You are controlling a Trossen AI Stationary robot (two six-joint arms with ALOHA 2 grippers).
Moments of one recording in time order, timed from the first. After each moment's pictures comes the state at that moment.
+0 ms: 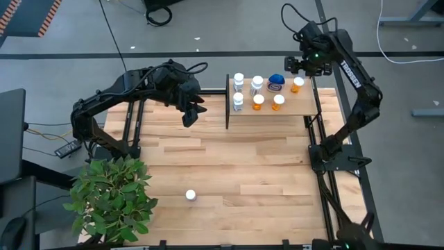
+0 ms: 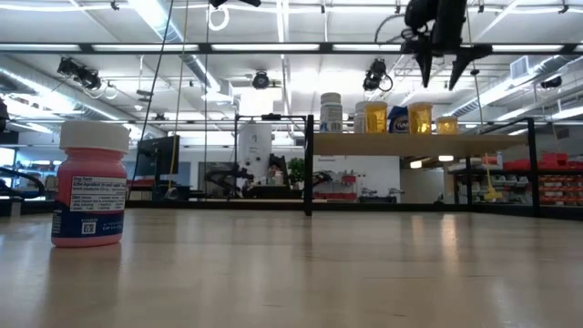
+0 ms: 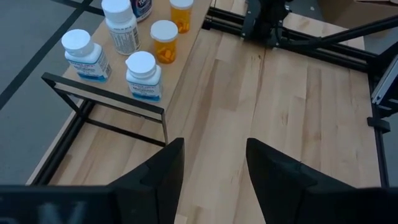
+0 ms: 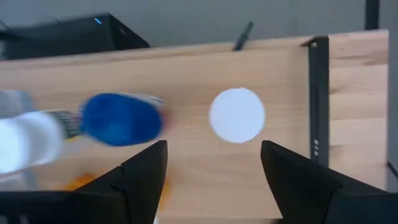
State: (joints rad) left arm 0.26 1.51 1.88 -1.08 0.04 -0.08; right arm -1.03 1.55 1.88 -1.57 0.05 0.62
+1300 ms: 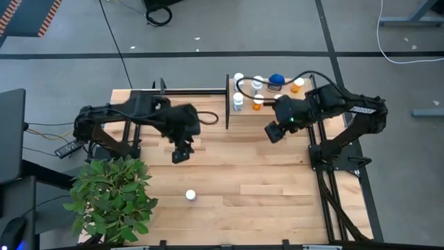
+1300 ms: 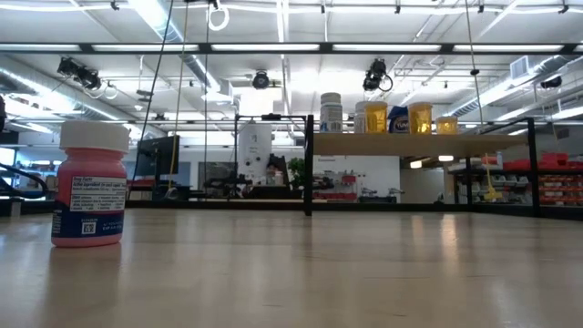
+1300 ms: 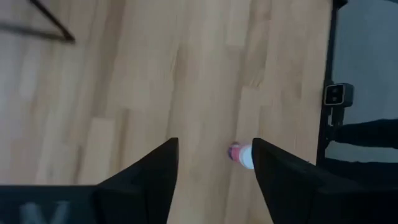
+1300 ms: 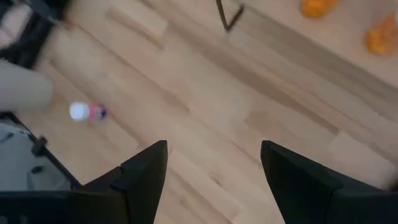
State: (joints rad) left arm -0.03 1.54 1.81 -1.34 0.11 -0.22; right arm 0.12 1.45 1.90 -1.57 0.18 1.08
